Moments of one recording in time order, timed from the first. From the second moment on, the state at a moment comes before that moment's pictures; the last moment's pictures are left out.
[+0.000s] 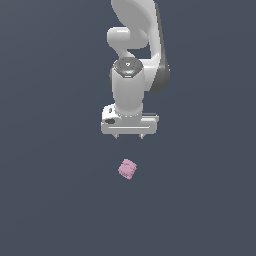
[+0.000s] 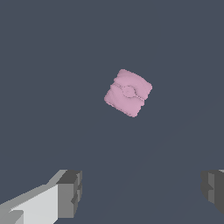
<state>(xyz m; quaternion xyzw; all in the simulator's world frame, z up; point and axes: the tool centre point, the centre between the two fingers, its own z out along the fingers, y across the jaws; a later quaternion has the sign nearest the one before) 0.003 0.004 0.173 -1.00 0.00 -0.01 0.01</state>
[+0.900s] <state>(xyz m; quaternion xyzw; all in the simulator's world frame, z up) 0.006 0.036 0.181 -1.00 -0.03 -0.02 0.01</state>
